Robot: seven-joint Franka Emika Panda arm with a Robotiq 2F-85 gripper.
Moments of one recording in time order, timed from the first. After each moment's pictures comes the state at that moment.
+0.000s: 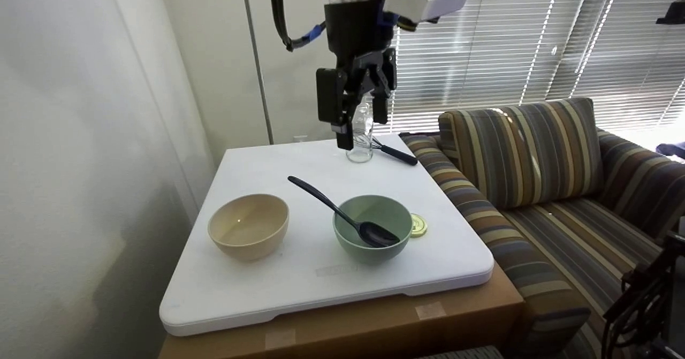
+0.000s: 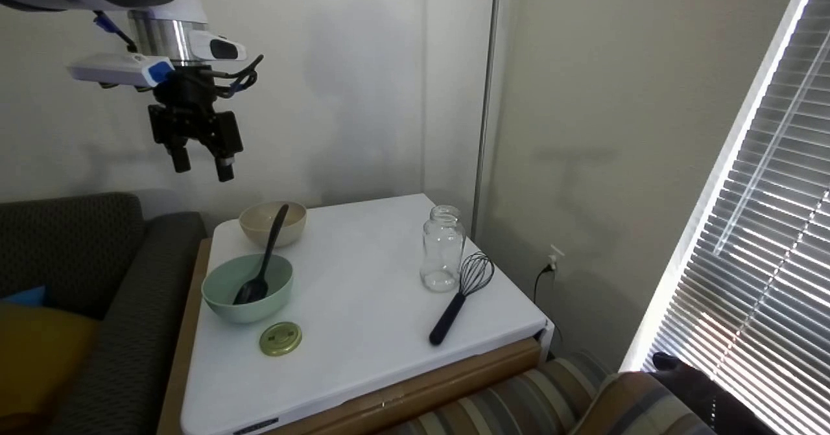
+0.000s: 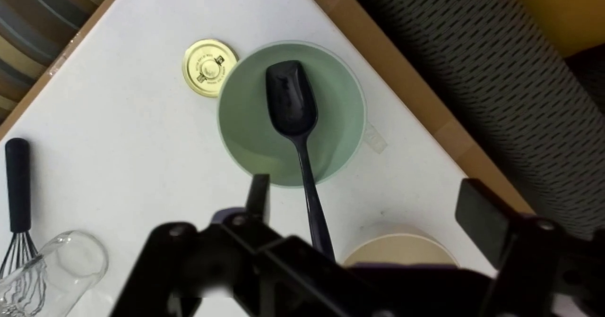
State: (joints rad) arm 0.21 0.33 0.15 -1.91 -0.09 2.20 0.17
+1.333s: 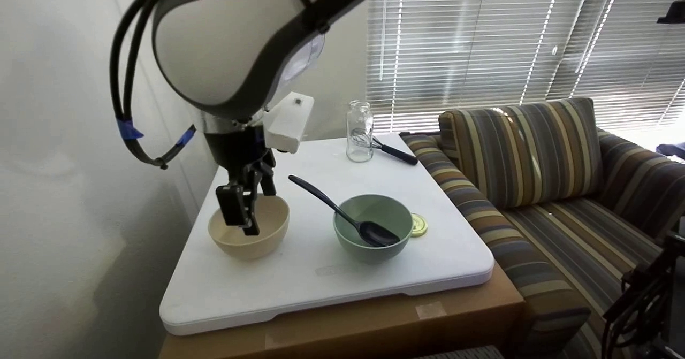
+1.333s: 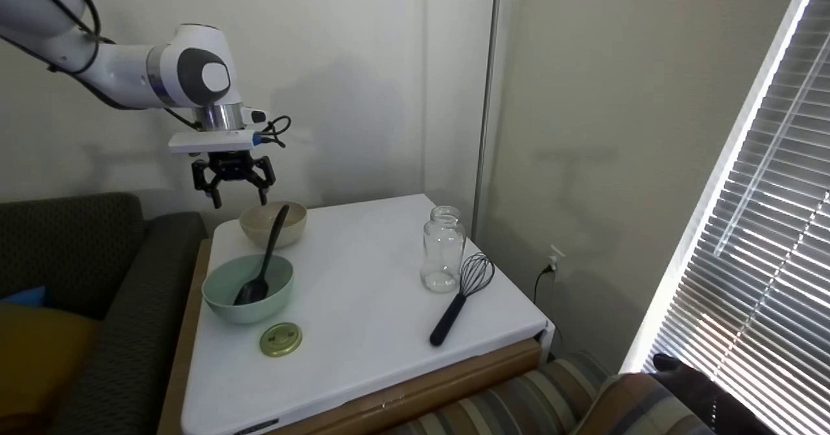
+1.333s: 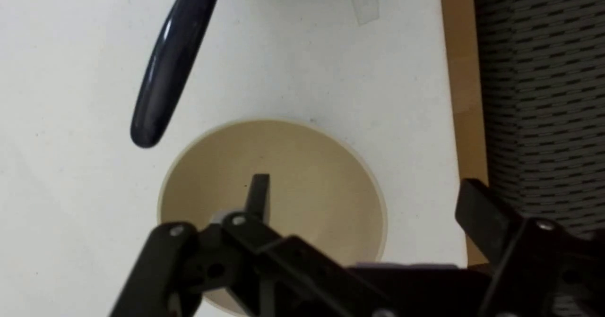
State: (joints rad) arm 0.37 1.03 0.16 -1.10 -0.23 2.09 -0.21
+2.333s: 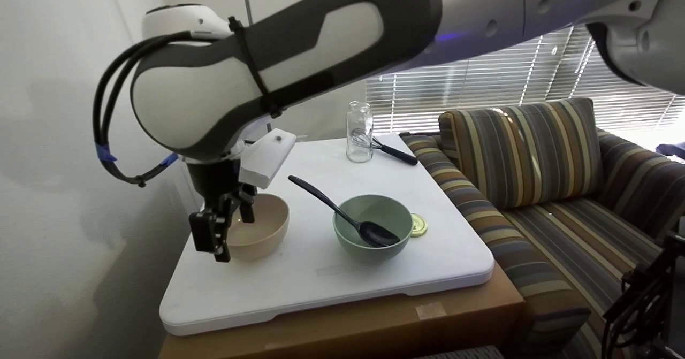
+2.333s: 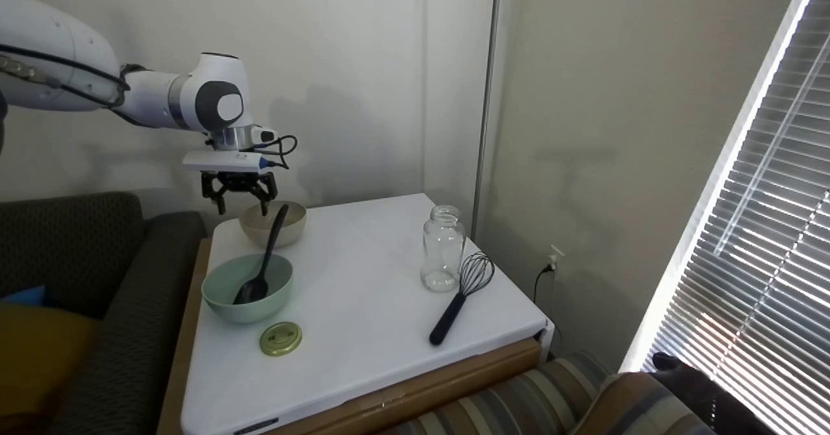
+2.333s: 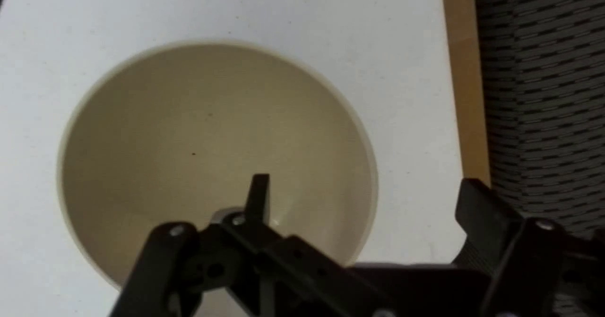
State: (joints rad) arm 0.42 1.38 0.16 -0.57 -0.13 1.95 -0.22
